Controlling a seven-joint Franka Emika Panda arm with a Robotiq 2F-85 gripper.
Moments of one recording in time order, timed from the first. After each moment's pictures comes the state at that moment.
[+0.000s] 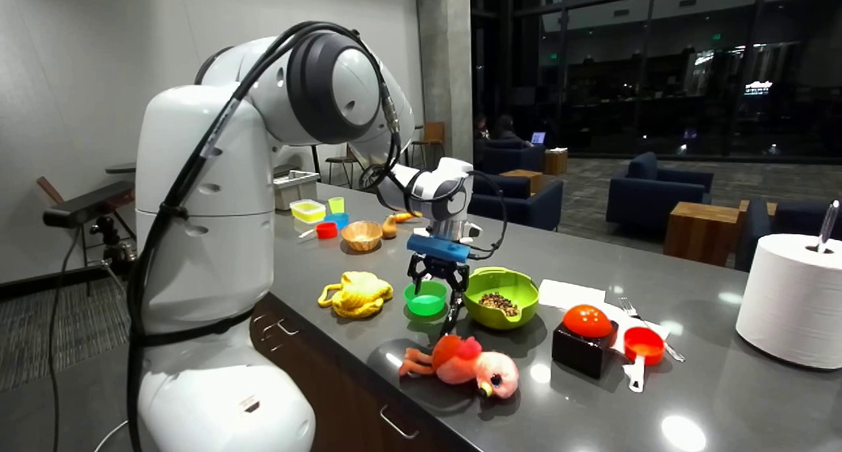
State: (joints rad) arm 0.12 0.22 0.15 -2.10 0.12 2.16 -0.24
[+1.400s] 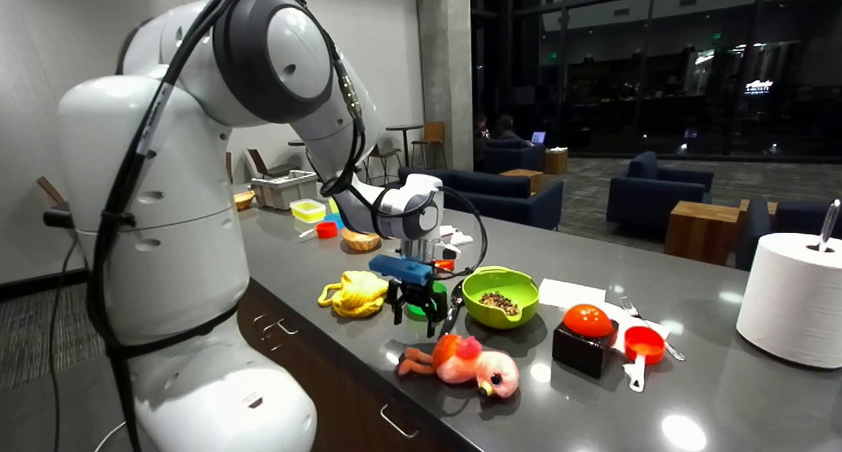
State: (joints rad) arm 0.16 0.04 0.15 -2.41 0.03 2.21 0.10
